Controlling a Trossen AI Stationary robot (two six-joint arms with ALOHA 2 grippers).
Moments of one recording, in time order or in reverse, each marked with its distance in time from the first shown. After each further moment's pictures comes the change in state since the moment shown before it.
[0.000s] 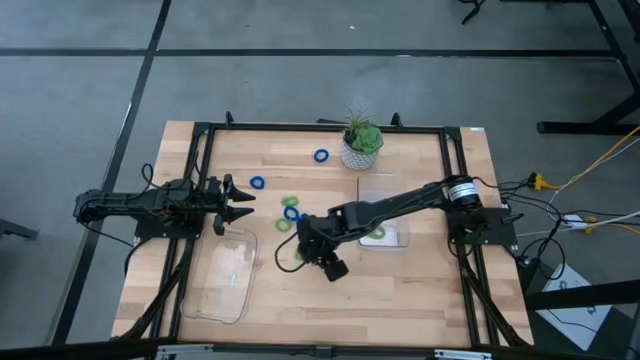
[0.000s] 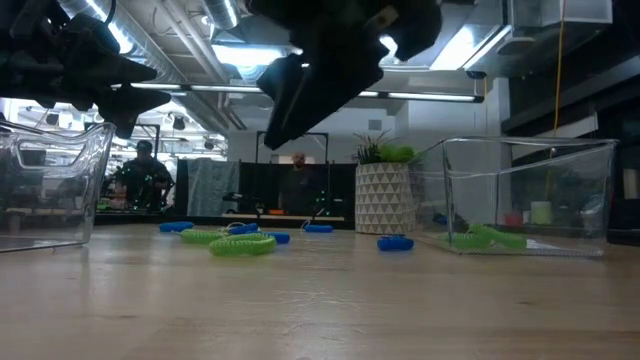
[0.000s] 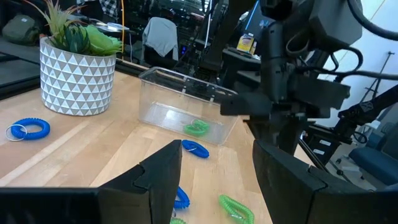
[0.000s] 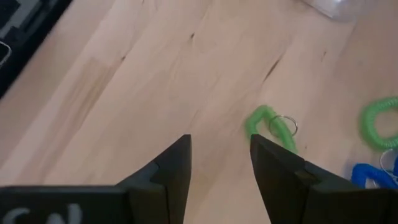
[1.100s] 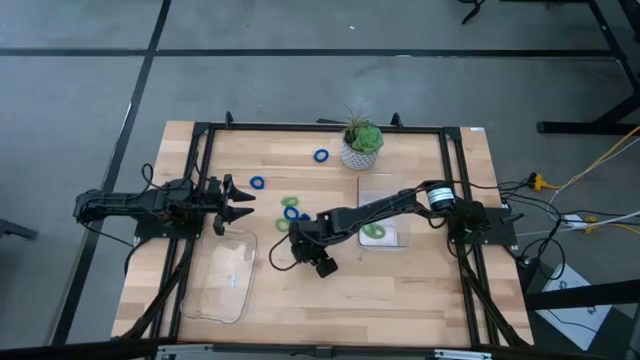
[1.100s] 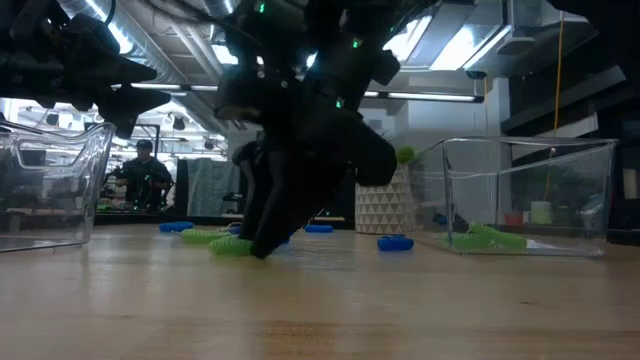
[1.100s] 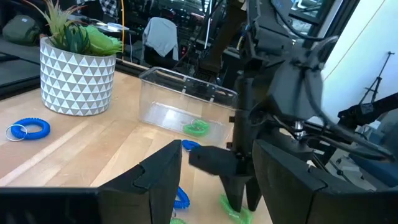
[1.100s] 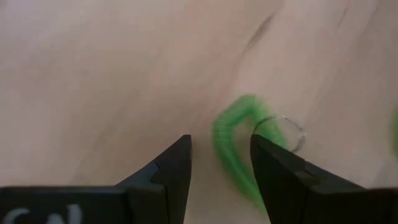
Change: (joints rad) left arm 0.000 0.000 0.000 0.000 0.000 0.000; right arm -0.042 0.187 0.001 0.131 0.052 -0.089
